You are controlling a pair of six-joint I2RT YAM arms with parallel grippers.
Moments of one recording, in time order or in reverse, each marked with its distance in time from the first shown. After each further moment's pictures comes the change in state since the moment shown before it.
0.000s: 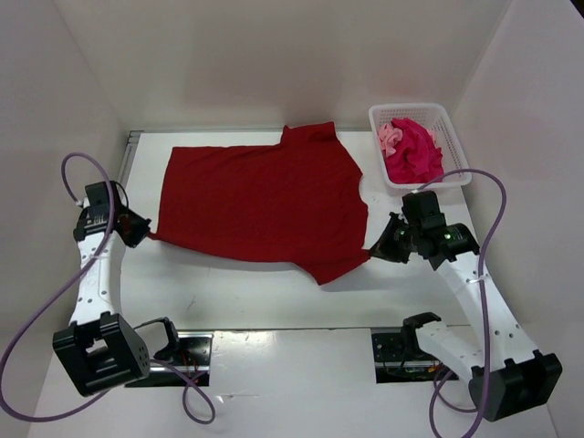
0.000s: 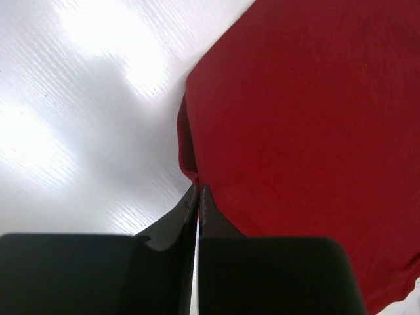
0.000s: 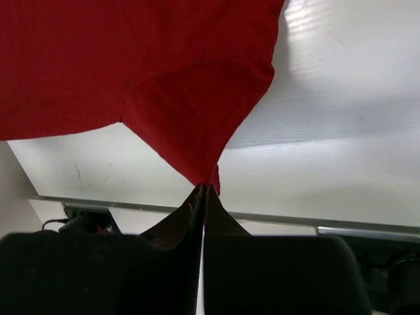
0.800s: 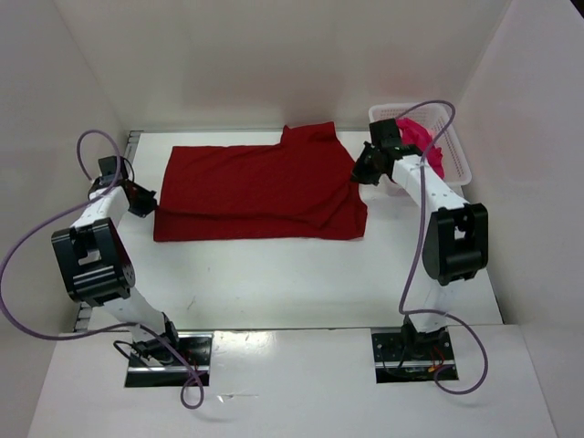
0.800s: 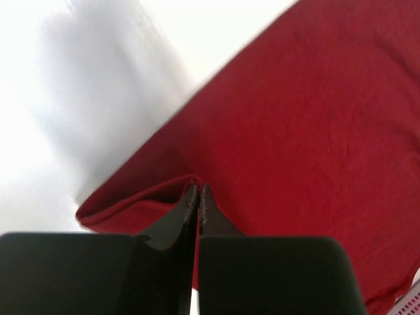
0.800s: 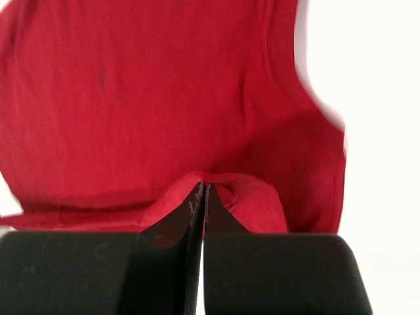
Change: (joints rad) left arm 0.001 0.537 0.201 0.296 0.082 -0.098; right arm -0.050 0.842 0.527 0.370 0.109 -0.030
